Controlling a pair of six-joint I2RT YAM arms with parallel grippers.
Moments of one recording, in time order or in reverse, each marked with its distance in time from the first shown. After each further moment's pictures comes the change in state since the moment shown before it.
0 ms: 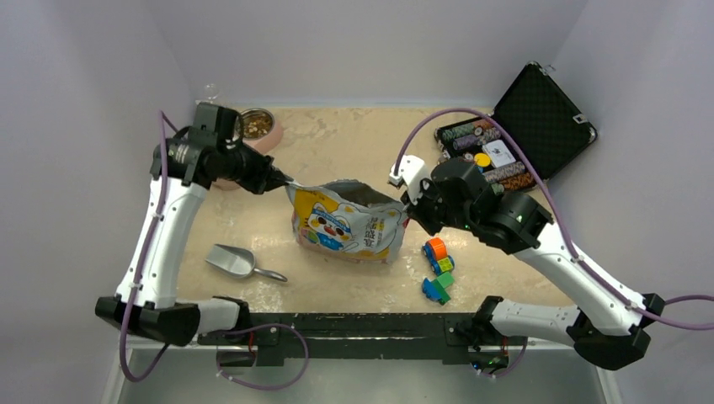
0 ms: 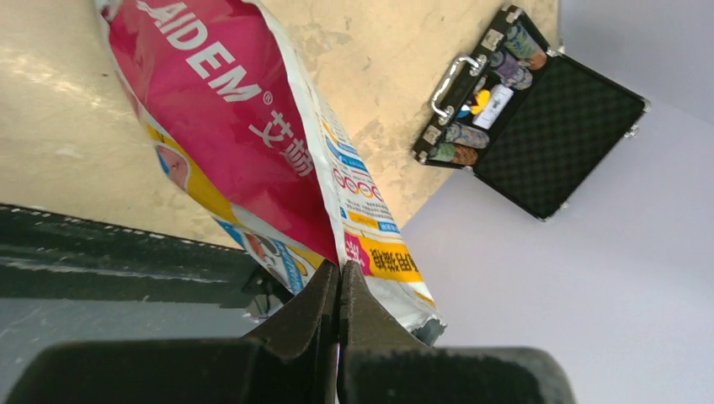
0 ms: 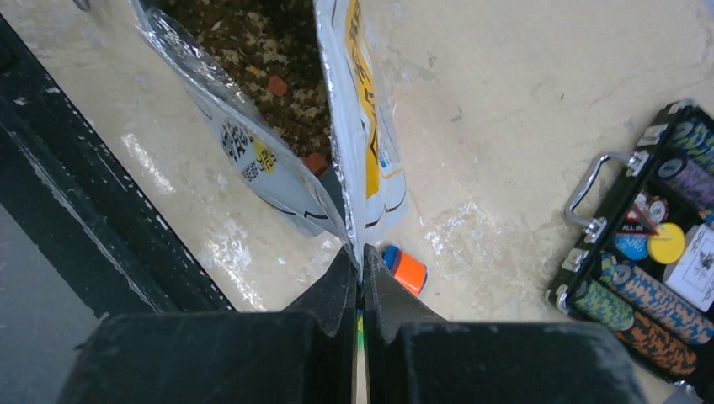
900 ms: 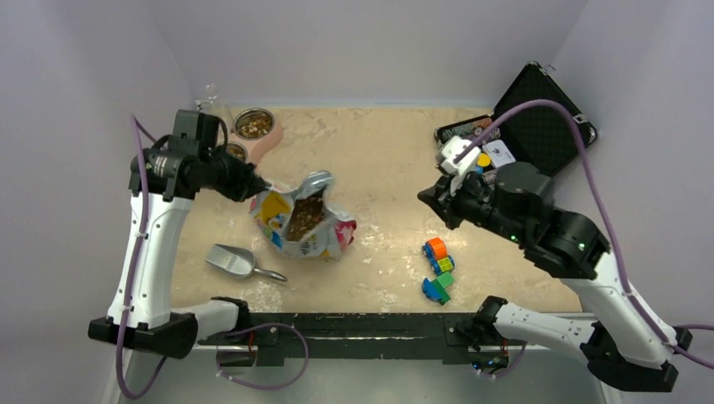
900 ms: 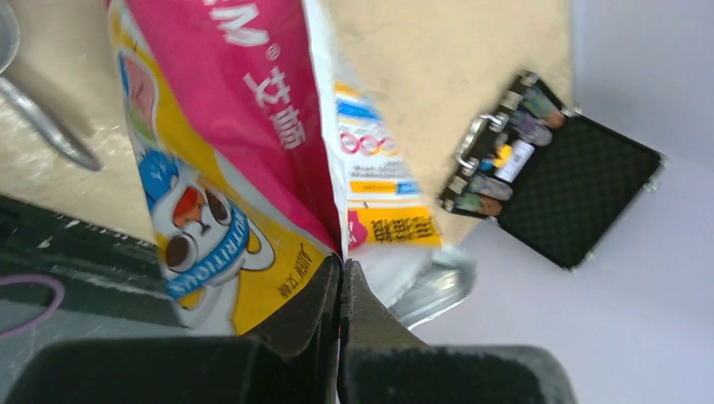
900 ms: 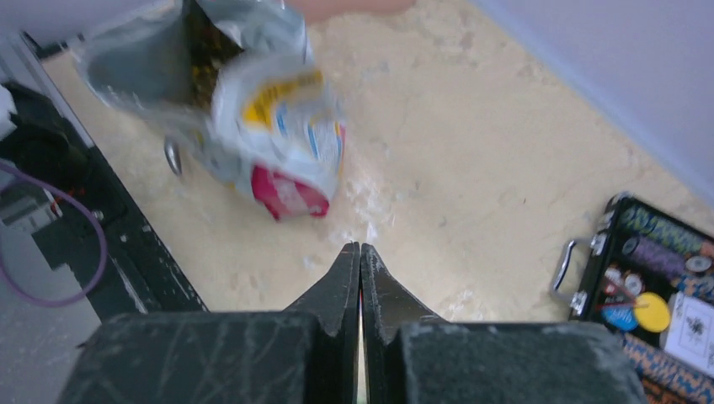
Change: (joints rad) left arm 0.012 0.070 0.339 -0.278 -0.169 0.102; right arm -0.022 -0.090 0.203 0.077 -0.049 0.081
